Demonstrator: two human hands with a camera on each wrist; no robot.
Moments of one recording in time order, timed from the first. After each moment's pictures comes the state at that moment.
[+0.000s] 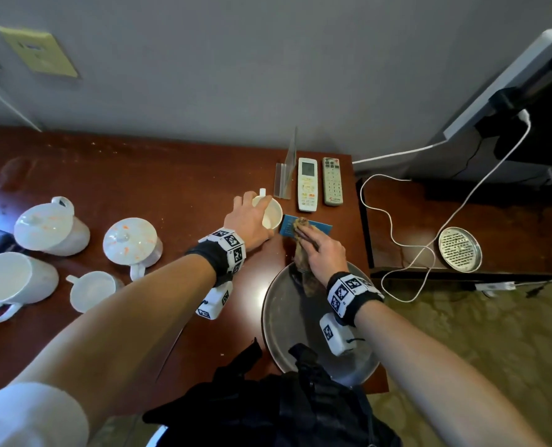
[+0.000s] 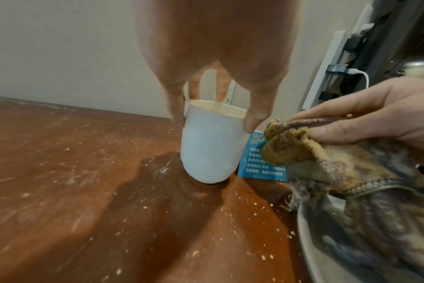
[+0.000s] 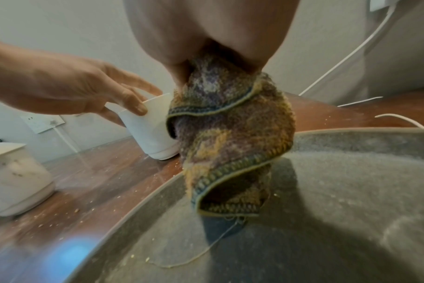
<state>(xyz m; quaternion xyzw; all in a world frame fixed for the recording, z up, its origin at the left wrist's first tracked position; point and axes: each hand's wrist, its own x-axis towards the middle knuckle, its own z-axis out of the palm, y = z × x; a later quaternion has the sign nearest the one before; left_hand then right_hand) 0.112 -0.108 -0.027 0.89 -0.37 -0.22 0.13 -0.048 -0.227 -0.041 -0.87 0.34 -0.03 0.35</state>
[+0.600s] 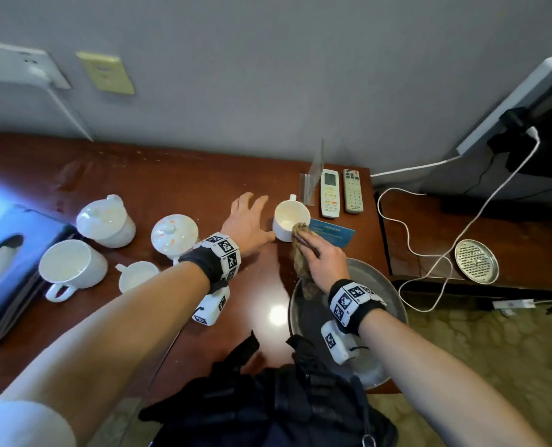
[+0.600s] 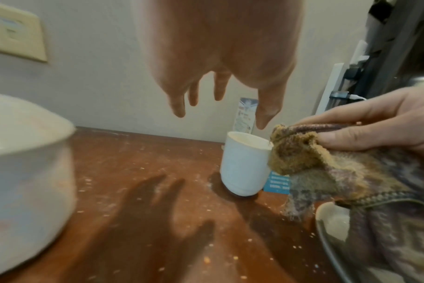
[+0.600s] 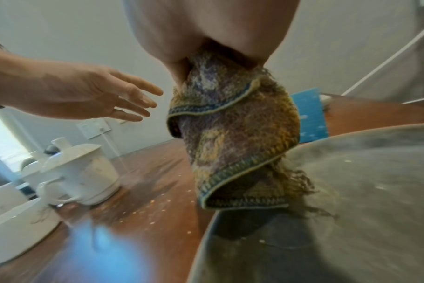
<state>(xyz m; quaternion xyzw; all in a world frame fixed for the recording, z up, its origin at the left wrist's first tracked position) 0.120 -0.030 0.001 0.89 -0.32 -0.22 0.23 -0.041 -0.161 -0.020 -0.88 0.28 -0.08 0.36</state>
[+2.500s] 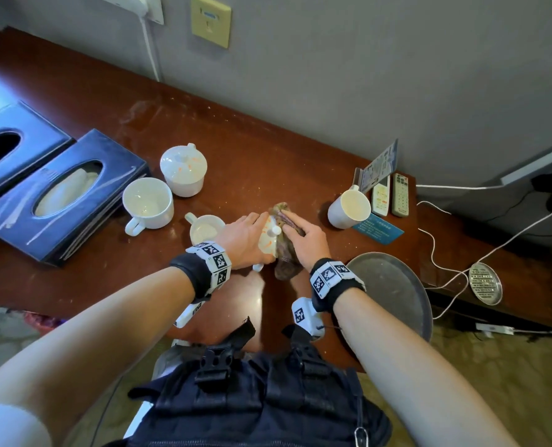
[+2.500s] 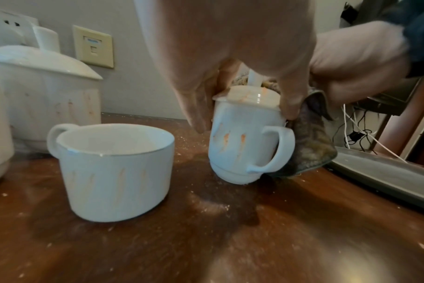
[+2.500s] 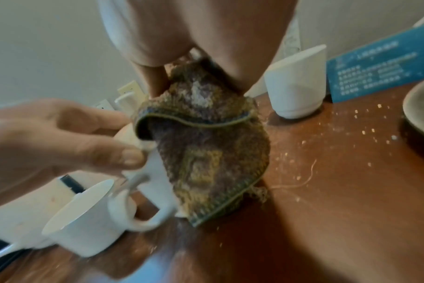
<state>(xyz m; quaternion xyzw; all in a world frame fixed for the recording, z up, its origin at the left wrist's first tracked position) 0.119 0.144 -0.037 0.87 -0.36 -0.26 0.20 0.039 -0.007 -0.021 -0.83 0.28 0.01 0.48</state>
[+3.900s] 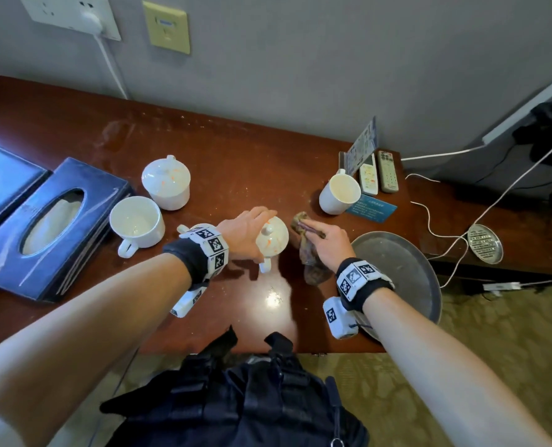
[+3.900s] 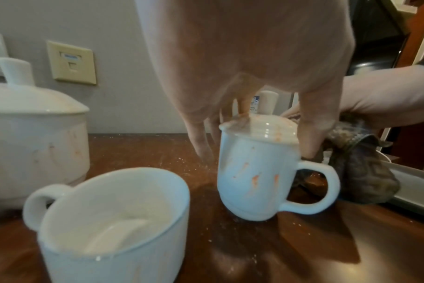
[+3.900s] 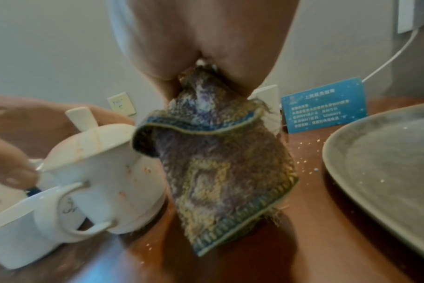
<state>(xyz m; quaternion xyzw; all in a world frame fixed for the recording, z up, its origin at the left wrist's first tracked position) 0.138 0.136 -0.020 0.83 -0.46 -0.30 0.12 0.000 -0.046 -0.036 -0.87 0.31 0.00 0.39</state>
